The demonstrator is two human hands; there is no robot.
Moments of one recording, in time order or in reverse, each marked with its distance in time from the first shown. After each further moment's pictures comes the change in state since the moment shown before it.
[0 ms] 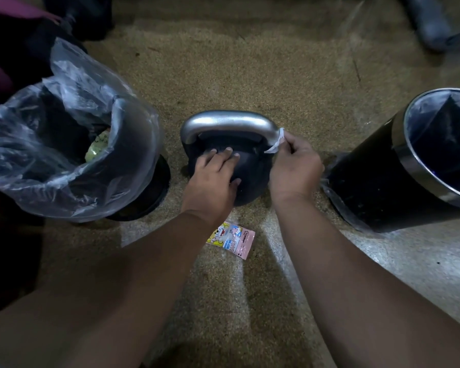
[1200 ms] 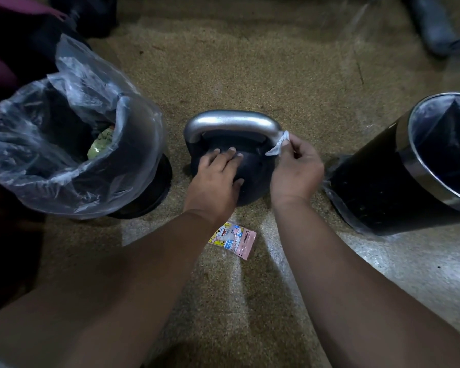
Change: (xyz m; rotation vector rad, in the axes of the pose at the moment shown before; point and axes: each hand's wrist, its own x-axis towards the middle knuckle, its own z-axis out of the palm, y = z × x) left_hand 0.001 0.000 -0.001 0.012 -0.008 0.002; right_hand -0.002 0.010 0.011 0.144 0.035 0.066
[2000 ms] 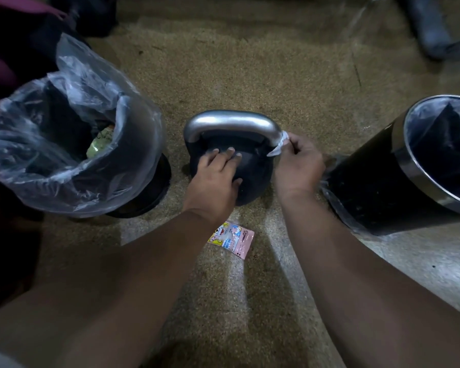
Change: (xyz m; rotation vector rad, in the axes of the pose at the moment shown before) left_hand 0.000 0.002 0.000 -0.009 -0.018 -0.037; right_hand 0.012 -0.008 -0.009 -0.170 -0.103 -0.092
